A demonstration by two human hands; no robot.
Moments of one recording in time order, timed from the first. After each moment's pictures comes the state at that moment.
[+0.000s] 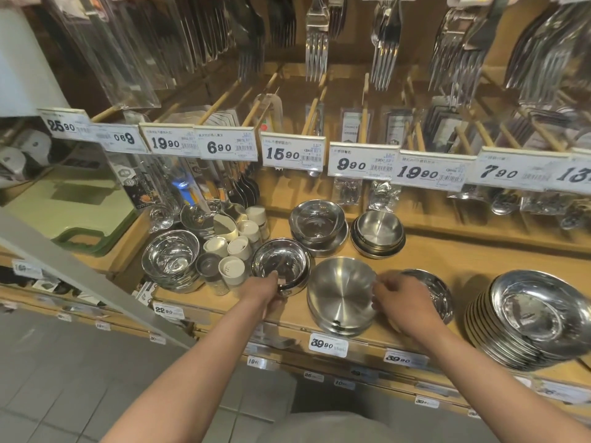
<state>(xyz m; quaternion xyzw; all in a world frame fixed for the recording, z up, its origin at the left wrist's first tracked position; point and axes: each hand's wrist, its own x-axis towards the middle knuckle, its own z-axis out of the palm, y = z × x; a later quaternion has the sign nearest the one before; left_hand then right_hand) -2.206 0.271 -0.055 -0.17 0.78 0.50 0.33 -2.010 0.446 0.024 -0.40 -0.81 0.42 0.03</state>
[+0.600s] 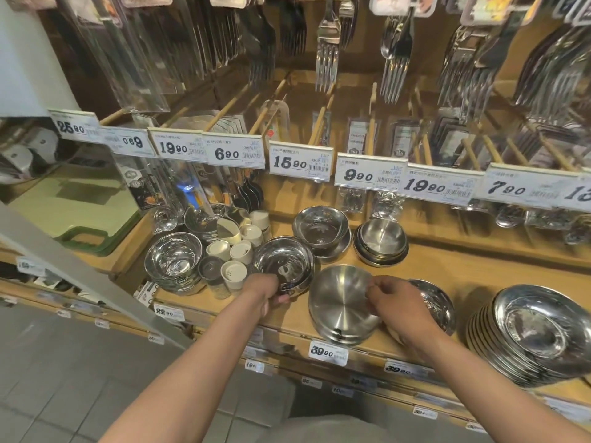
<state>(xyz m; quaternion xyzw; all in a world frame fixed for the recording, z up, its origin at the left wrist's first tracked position) -2.213 0.279 -0.033 -0.17 0.74 0.53 0.38 -2.022 0.445 0.024 -0.38 -0.79 0.47 0.04</state>
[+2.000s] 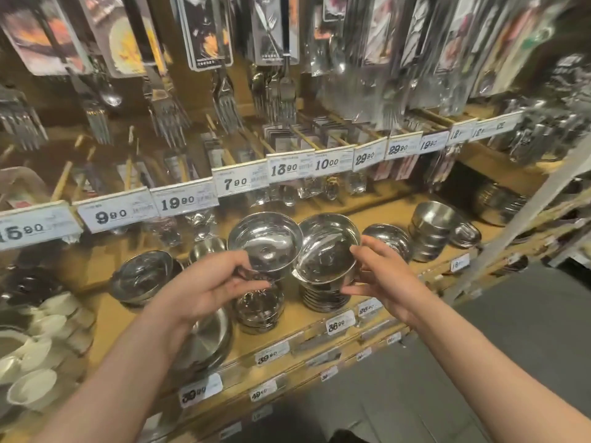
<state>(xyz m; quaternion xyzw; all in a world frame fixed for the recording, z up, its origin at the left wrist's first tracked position) -2.063 0.414 0.125 0.13 0.56 0.51 0.64 -1.796 0.520 0.092 -0.44 -0.49 0.68 0.31</state>
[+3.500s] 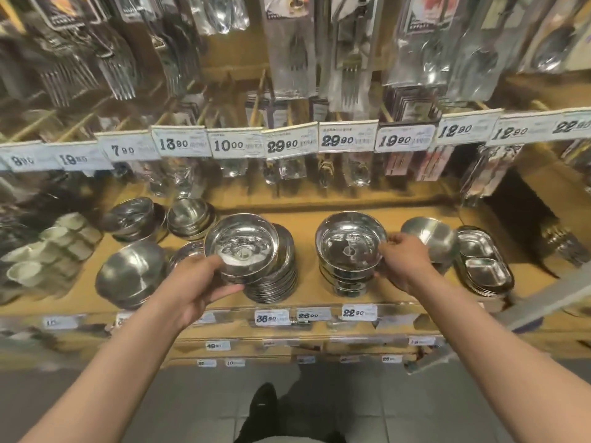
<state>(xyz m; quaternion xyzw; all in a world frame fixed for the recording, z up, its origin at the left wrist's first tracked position) -1.864 0.492 0.097 -0.04 0.68 0.61 0.41 -1.670 0.761 0.032 -0.54 -0.58 0.58 0.16</state>
